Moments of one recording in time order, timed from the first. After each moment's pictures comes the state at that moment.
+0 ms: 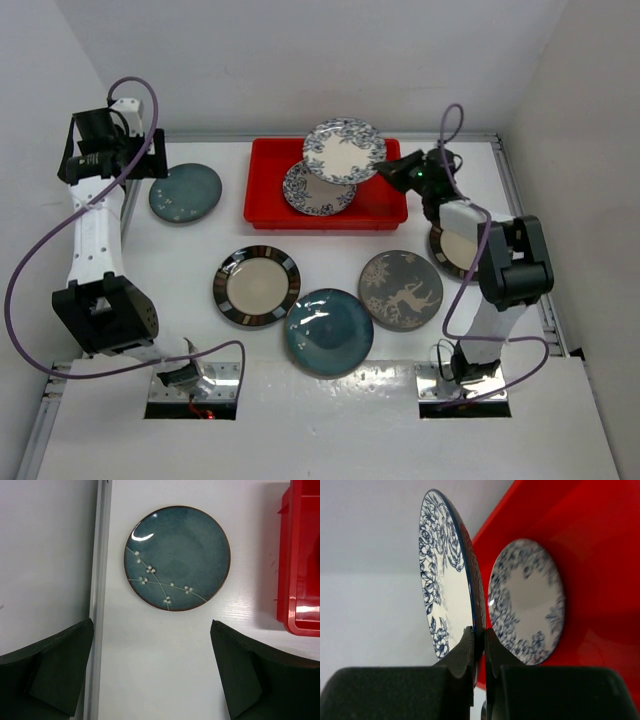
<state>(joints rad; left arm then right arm) 0.30 1.49 1.58 -0.67 0.11 0.20 0.09 1.78 1.00 0.48 -0.28 1.17</state>
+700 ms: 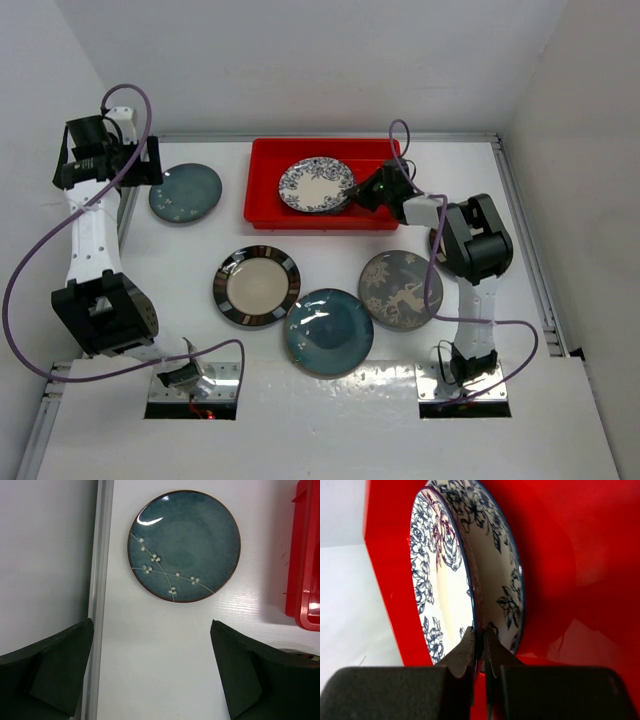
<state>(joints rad) 0.36 1.49 1.53 -0.67 0.14 0.21 0.29 2.09 1.20 0.32 -0.22 1.11</state>
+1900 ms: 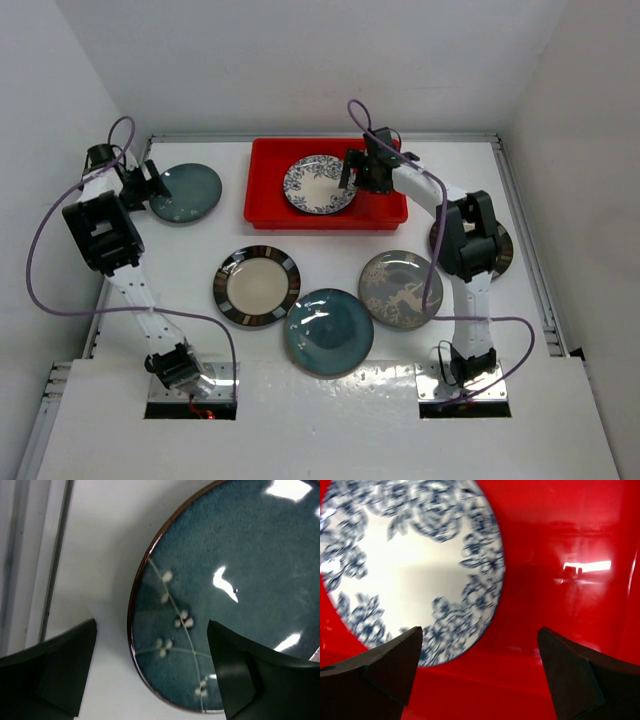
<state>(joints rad) 0.49 2.26 1.83 -0.55 0.31 -0.02 0.34 2.18 1.69 -0.38 0.00 0.47</state>
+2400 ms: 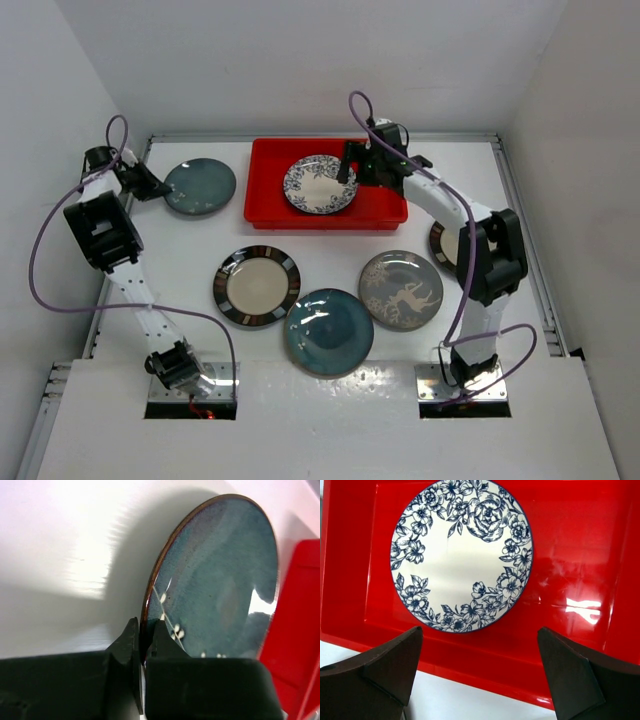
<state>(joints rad) 0.51 2.39 1.93 -0.49 0.60 -0.17 0.39 1.92 1.53 -0.30 0.02 0.39</state>
